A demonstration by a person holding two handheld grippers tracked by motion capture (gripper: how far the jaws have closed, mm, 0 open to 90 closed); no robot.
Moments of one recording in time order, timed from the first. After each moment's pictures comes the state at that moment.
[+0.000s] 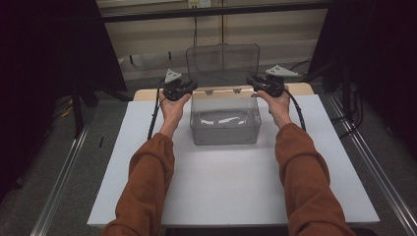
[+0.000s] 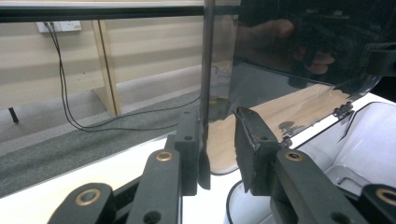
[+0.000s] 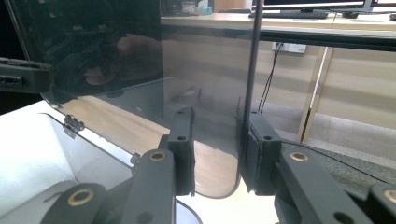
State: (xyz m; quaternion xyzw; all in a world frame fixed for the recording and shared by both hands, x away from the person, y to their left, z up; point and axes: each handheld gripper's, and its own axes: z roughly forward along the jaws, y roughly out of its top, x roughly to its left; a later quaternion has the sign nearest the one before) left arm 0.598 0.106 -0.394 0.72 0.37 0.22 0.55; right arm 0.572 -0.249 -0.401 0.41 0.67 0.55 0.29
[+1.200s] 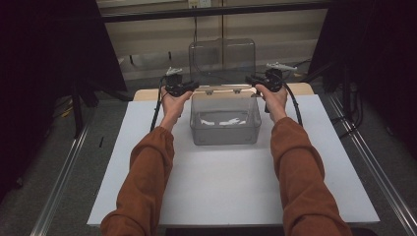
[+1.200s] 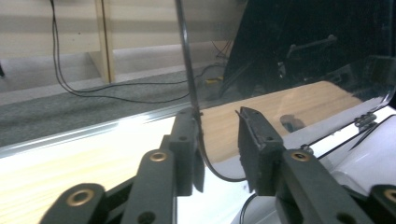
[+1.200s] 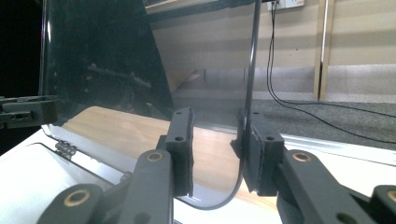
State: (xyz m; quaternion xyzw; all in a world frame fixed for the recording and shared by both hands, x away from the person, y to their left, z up) left arm 0.618 0.099 -0.395 0.72 0.42 0.17 0.51; right arm 0.593 -0.248 -0.401 0.50 0.63 0.55 0.21
